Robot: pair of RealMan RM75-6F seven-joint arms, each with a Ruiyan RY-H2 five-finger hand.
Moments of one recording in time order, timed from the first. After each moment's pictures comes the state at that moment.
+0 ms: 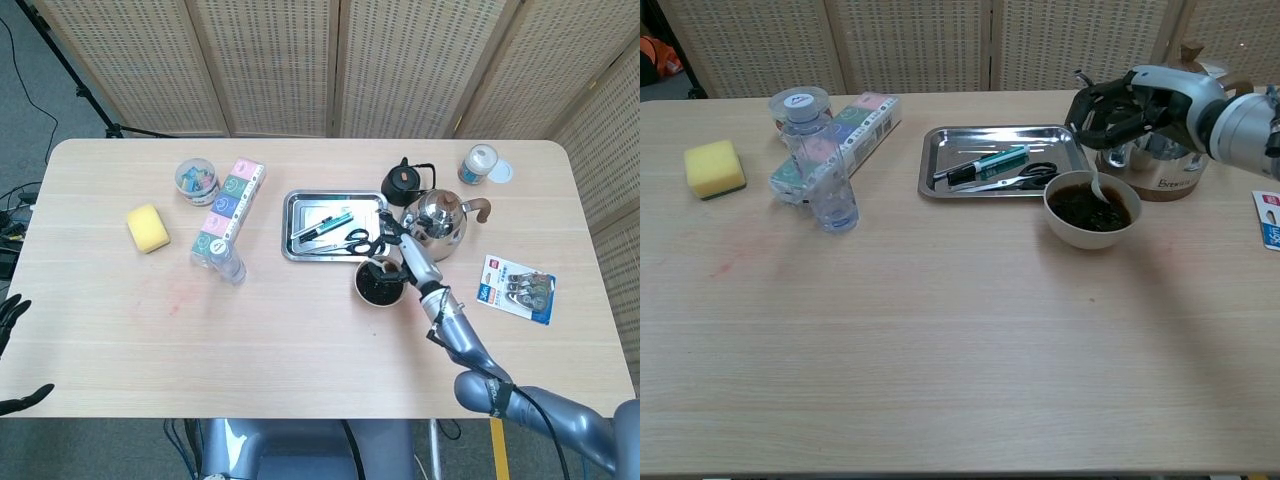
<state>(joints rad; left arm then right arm) 0.02 -0.83 0.07 -1.88 1.64 1.55 -0.20 0.70 -1.56 0.36 -1.36 -1.05 0.78 0.41</state>
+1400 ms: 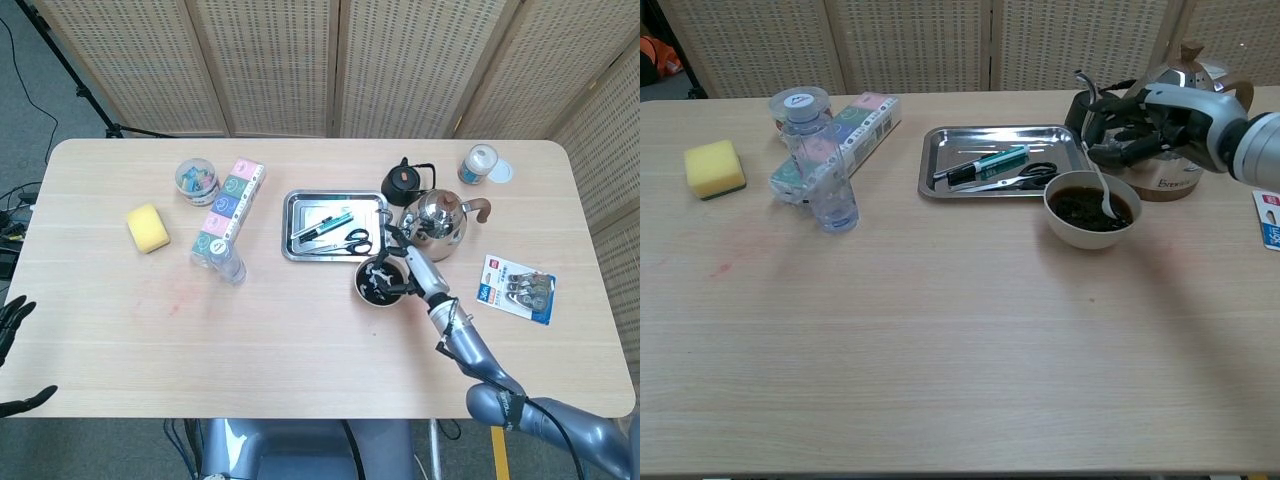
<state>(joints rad) 0.02 -0.84 0.08 -1.89 1.65 1.55 -0.19 0.65 -1.53 0.32 -1.41 -1.11 0.79 0.46</state>
